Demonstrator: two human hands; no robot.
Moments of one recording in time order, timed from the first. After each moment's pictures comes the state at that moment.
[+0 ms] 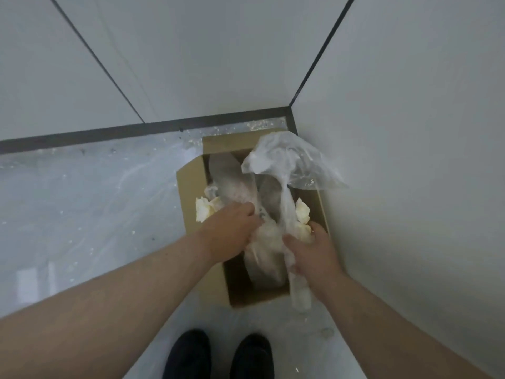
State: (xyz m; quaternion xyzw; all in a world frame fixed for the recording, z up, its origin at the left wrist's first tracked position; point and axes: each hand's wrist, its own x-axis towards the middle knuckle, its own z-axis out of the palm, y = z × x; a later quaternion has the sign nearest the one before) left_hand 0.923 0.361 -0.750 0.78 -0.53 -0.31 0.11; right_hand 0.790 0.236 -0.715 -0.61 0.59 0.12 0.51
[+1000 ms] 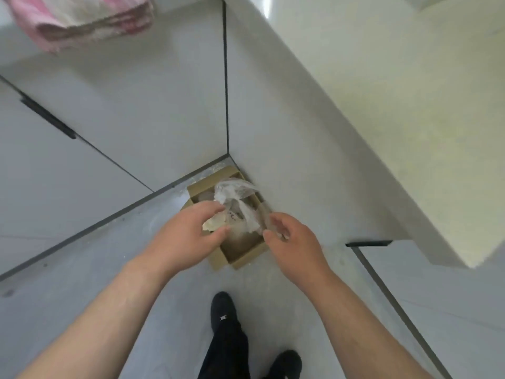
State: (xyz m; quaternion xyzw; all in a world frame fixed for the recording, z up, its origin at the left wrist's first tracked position) left_hand 0.887 0.409 -0.300 0.82 -0.43 -0.33 0.17; right_hand 0.708 0.294 -0.298 -0.67 0.51 0.03 0.54
